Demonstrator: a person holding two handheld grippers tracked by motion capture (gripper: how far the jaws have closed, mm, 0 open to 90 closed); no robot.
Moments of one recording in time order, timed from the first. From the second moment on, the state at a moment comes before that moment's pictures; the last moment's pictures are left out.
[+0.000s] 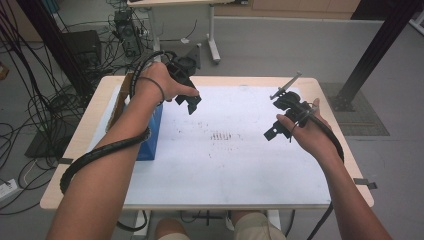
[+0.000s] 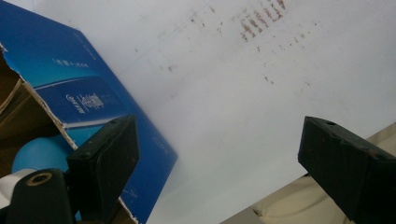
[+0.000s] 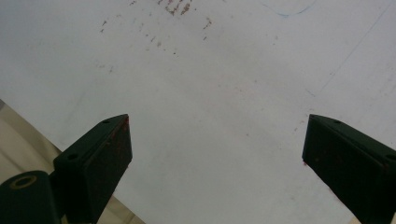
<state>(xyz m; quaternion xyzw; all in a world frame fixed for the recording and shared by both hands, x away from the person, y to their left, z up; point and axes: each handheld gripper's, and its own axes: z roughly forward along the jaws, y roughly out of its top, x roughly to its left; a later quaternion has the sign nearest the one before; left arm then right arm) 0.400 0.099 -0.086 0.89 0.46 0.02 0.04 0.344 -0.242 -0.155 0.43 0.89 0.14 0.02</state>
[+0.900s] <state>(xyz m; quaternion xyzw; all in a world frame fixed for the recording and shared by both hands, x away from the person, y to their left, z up) 0.401 0.100 -0.083 0.89 0.46 0.02 0.04 0.343 -0.243 -0.155 0.43 0.89 0.14 0.02</state>
